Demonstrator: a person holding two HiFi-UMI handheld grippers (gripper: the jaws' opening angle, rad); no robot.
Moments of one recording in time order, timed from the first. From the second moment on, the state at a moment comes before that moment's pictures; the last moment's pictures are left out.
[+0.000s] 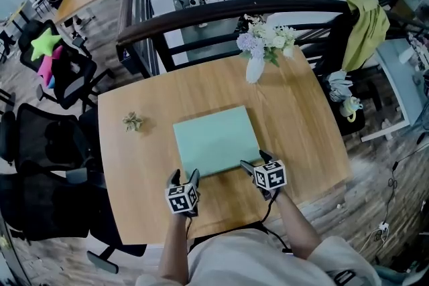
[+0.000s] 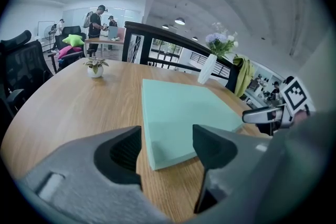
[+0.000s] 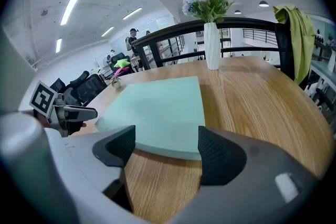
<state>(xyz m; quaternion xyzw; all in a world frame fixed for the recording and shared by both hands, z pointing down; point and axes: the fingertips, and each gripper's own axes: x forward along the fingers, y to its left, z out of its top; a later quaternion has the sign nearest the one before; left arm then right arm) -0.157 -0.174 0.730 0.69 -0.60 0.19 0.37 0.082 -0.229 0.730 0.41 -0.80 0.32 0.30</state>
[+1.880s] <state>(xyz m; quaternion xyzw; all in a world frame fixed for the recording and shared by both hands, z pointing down) -0.109 -0.066 0.681 0.76 -0.57 0.18 0.27 0.021 -0.082 0.680 0.43 -0.83 0.16 0.31</state>
